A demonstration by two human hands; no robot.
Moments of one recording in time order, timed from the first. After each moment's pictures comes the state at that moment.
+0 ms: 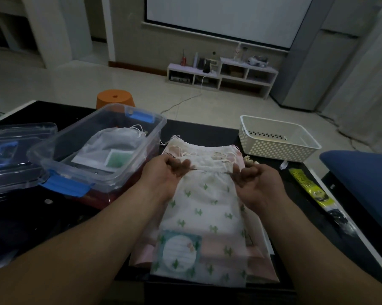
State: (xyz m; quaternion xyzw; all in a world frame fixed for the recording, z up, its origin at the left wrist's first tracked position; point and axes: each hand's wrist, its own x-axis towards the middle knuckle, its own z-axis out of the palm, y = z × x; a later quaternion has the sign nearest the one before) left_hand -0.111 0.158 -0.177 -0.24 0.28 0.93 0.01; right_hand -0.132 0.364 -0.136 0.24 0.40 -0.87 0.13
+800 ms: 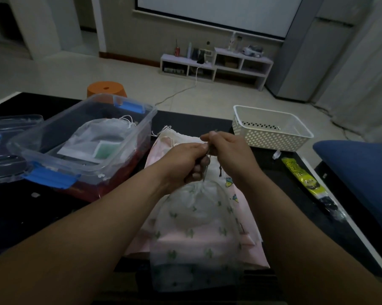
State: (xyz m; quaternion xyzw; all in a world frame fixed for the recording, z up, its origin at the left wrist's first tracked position) left_hand -0.104 0.200 -0.153 0.00 0.62 0.77 0.10; right_hand -0.130 0.339 -0.121 -0.11 0.82 -0.56 0.01
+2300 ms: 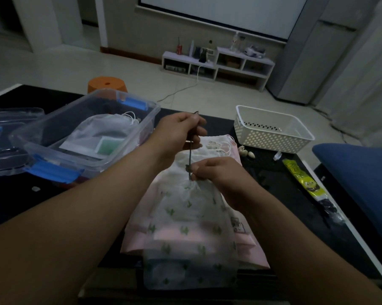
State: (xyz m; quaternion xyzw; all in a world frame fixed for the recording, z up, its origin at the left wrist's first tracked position) left_hand -0.112 0.171 -0.120 -0.04 0.68 0.73 -0.06; right_hand -0.106 0.336 -0.143 -0.10 0.79 -0.56 0.21
